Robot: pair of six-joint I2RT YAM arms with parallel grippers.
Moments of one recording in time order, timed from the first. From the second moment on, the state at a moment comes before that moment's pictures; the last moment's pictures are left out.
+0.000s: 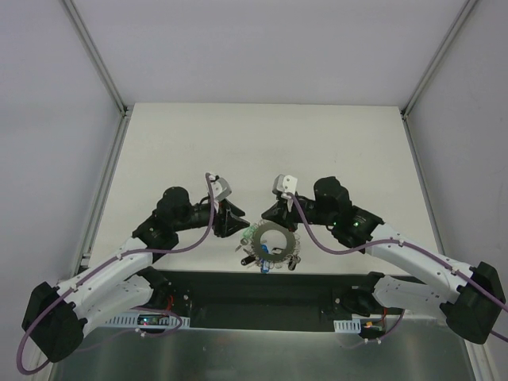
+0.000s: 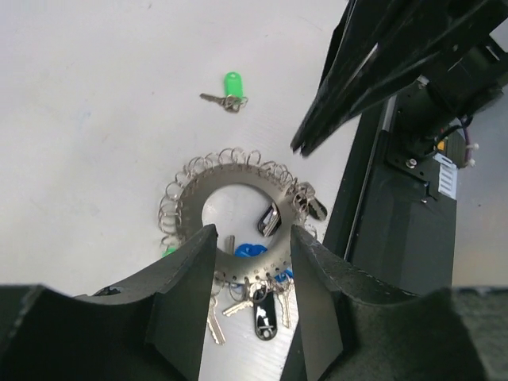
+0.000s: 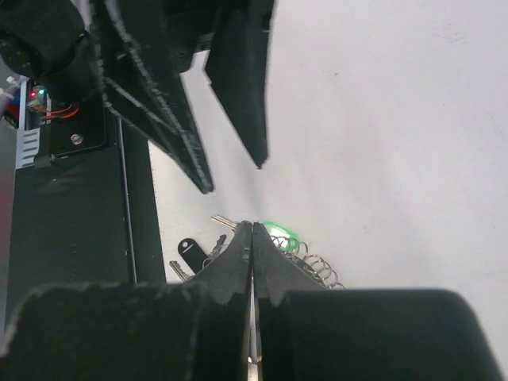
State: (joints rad) left arm -0.64 0.88 0.52 0.11 0.65 -0.12; right arm 0.86 1.03 0.74 -0.04 -0.50 -0.18
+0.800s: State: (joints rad) left arm -0.82 1.18 0.49 0.17 0.41 -0.28; right arm 0.72 1.04 0.57 -0.45 -0.08 0.35
